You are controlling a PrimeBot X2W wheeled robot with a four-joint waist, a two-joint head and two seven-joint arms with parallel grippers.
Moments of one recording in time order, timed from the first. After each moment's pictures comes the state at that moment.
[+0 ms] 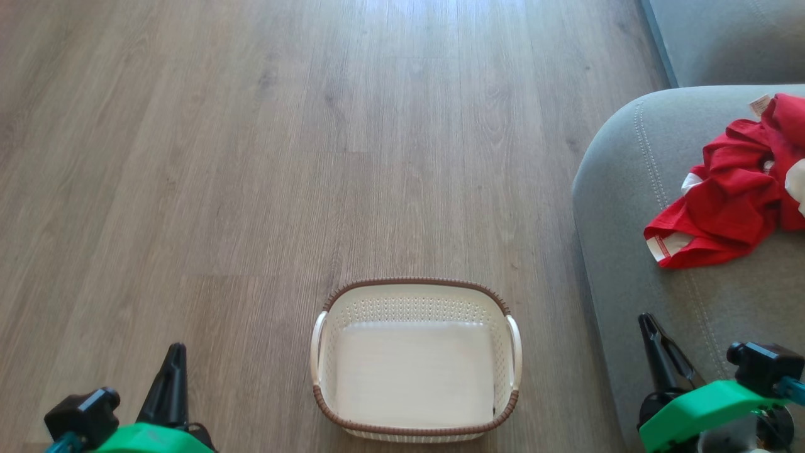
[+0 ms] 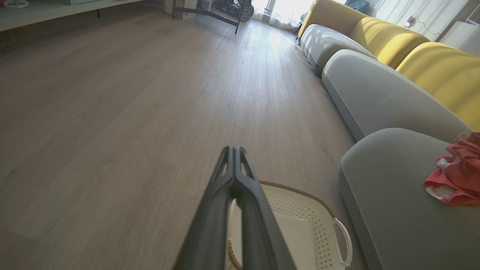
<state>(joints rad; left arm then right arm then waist) 0.18 0.37 -0.31 0.02 -0.70 0.20 -0.22 0.13 -0.14 0.01 0.11 0.50 0.12 -0.04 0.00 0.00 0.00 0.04</state>
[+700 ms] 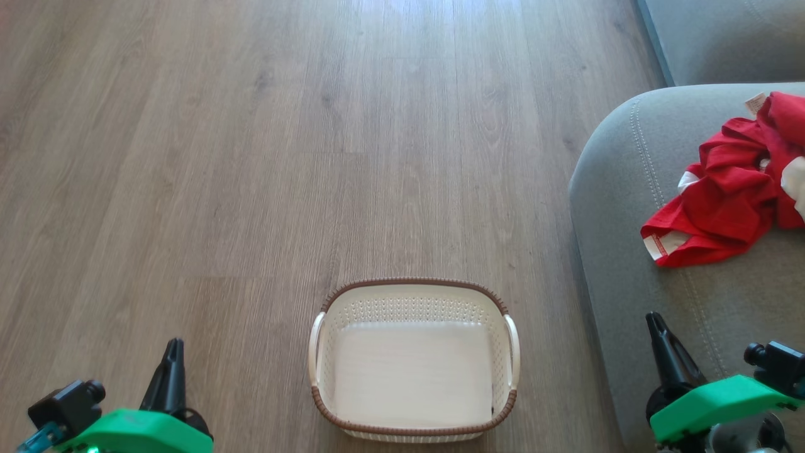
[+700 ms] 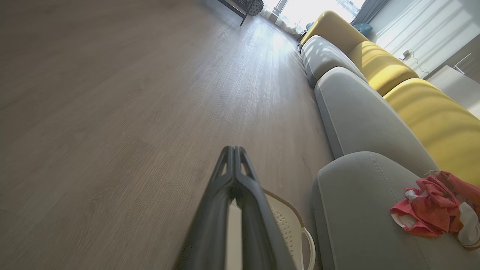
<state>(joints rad) 0.14 0.31 -0.25 0.07 -0.88 0.14 -0.17 0.11 -0.13 -0.02 0.14 0.71 0.12 -0.02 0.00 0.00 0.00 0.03</state>
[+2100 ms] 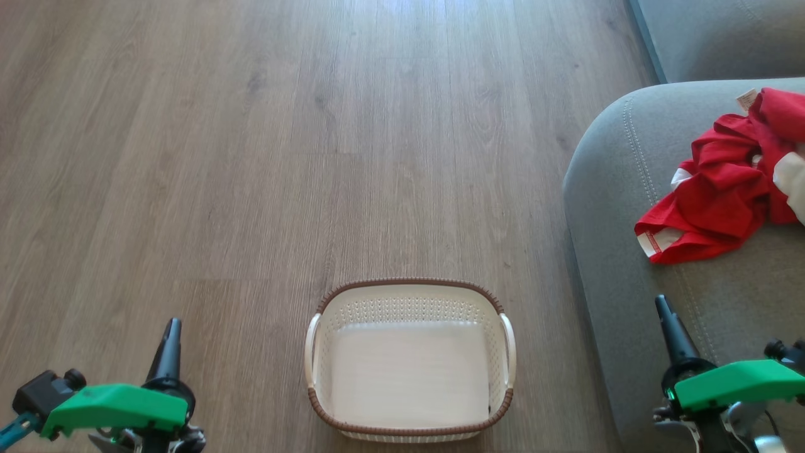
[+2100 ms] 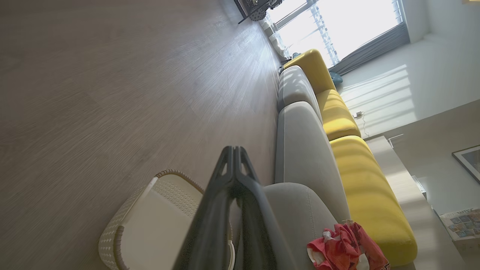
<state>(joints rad) 0.06 0.21 -0.12 0.16 -1.20 0.03 -0.05 0.05 -0.10 -0.06 0.20 1.10 0.12 0.03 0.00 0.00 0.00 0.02</state>
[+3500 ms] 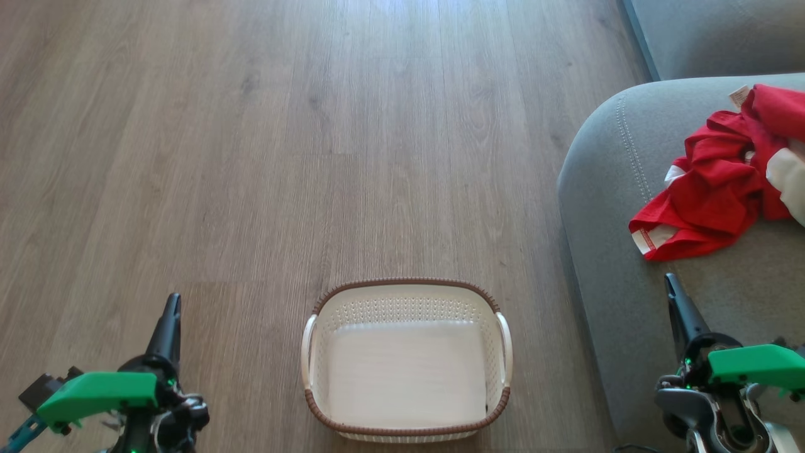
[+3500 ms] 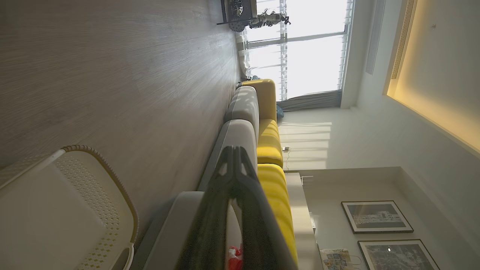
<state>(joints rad) -0.02 0.08 0.02 0.25 -1.53 -0.09 0.07 -0.04 -0.06 -0.11 0.26 1.51 0.12 0.09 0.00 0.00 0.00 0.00</state>
